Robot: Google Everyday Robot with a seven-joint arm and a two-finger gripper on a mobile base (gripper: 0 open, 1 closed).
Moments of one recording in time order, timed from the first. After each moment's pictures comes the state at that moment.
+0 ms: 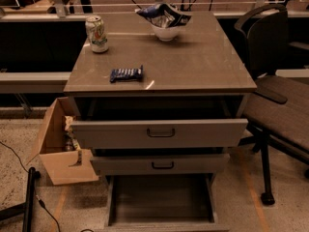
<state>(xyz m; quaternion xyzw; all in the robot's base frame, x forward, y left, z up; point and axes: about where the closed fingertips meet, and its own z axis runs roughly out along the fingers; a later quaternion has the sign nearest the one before) 0.372 -0.186 0.198 -0.40 0.86 0.13 0.29</state>
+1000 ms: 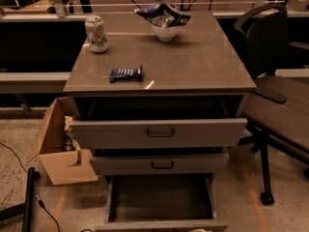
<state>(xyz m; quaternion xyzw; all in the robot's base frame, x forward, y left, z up) 0.408 -0.179 0.155 -0.31 0.87 0.15 0.35</state>
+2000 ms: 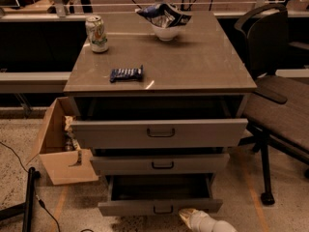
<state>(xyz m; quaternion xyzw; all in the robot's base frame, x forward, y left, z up) 0.503 -0.156 0.142 -0.32 0.84 0.16 0.41</state>
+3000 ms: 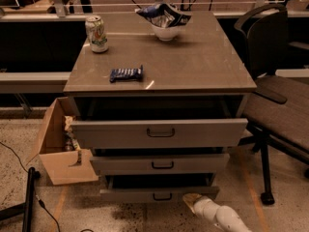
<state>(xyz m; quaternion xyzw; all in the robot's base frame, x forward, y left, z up) 0.568 -0.181 0.164 -0.37 0.81 0.12 0.44</state>
